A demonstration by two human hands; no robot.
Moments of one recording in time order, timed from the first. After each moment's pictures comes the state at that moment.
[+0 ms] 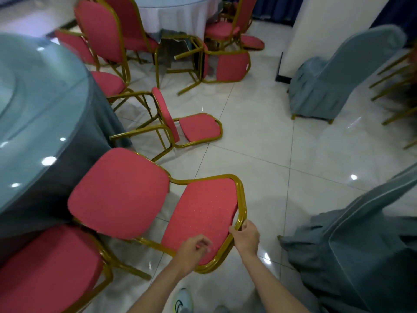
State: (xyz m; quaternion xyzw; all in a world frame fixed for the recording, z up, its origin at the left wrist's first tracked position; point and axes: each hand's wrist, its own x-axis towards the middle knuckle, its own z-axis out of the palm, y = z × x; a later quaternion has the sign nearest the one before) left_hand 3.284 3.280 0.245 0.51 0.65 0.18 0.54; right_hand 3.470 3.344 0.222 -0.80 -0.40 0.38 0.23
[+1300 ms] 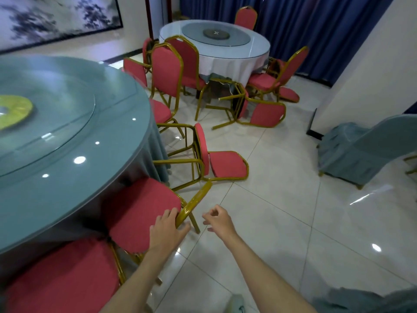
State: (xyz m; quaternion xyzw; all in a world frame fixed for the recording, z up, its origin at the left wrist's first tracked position) left_hand 3.092 3.379 0.355 0.48 0.84 0.19 0.19; right_hand 3.253 3.482 0.364 -0.58 -0.58 0.56 0.15
